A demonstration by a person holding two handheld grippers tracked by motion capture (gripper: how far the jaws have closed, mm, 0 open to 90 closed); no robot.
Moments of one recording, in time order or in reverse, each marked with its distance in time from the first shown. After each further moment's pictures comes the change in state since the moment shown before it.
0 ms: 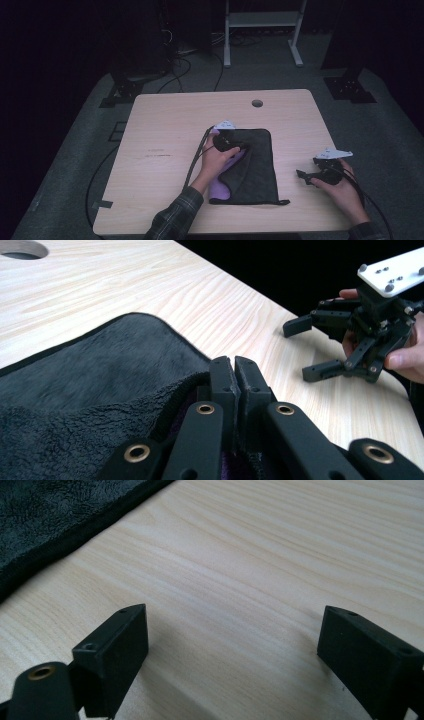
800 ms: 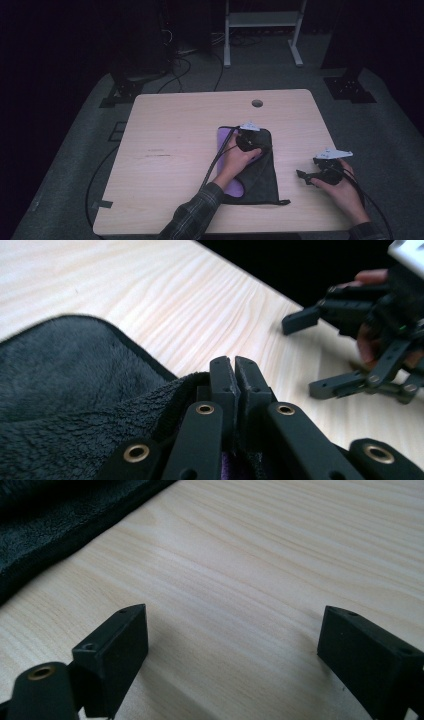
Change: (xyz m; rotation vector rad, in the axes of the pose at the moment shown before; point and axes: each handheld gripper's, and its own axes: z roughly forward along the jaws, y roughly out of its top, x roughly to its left) left arm -0.012 0.005 0.071 0.105 -0.027 0.021; right arm 0.000 0.000 0.000 0.000 0.001 -0.001
